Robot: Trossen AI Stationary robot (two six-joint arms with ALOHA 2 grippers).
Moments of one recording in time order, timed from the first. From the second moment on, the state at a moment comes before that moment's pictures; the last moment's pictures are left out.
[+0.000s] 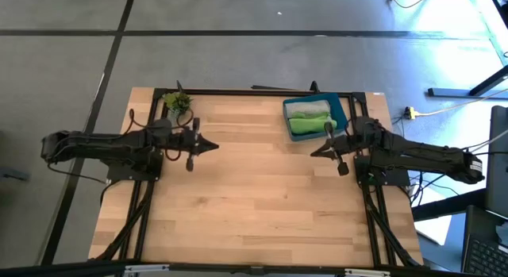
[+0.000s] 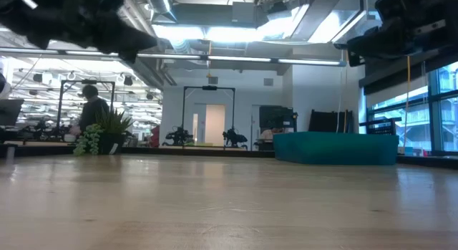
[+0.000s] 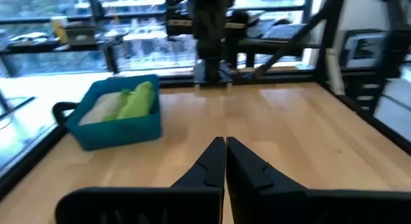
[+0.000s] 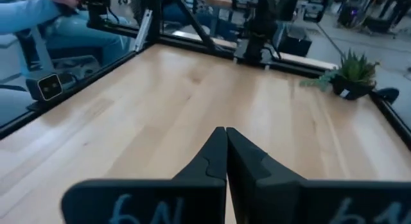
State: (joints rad) left arm 0.20 0.71 0.29 0.29 0.20 0.07; right arm -0.33 0.56 0.31 0.00 -0.55 -0.27
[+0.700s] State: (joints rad) left arm 0.20 0.31 0.01 0.29 0.20 0.07; right arm -0.33 0.51 0.01 0.37 -0.53 -0.21
